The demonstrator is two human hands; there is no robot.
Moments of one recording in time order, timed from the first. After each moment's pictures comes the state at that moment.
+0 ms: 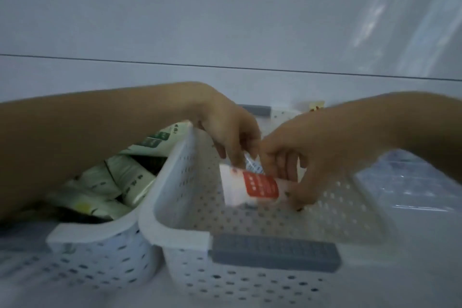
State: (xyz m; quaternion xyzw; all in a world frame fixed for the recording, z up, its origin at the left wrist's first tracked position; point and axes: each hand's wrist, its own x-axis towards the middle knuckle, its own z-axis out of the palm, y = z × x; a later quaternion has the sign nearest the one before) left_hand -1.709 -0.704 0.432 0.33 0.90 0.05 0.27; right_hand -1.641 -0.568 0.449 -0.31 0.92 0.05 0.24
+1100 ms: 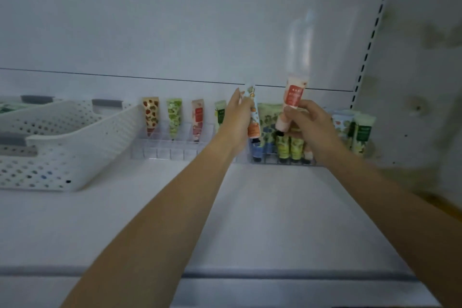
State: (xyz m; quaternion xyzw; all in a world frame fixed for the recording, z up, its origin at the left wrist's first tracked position) left_hand -1.581 -0.347 0.397 0.12 0.56 0.82 -0.03; right_hand -1.565 -0.206 0.383 -0.12 0.71 -0.64 -0.25
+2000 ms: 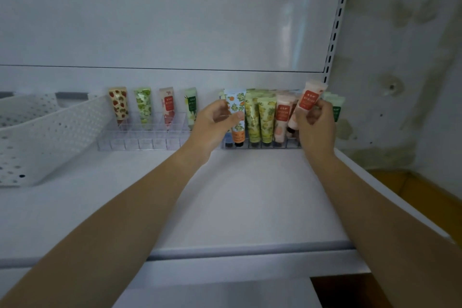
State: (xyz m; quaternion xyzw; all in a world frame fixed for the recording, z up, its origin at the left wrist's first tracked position) left_hand -1.570 -0.336 0.353 0.23 0.68 0.68 -0.11; right_hand -1.568 -0.138 0.337 0.04 0.72 -0.51 -0.46
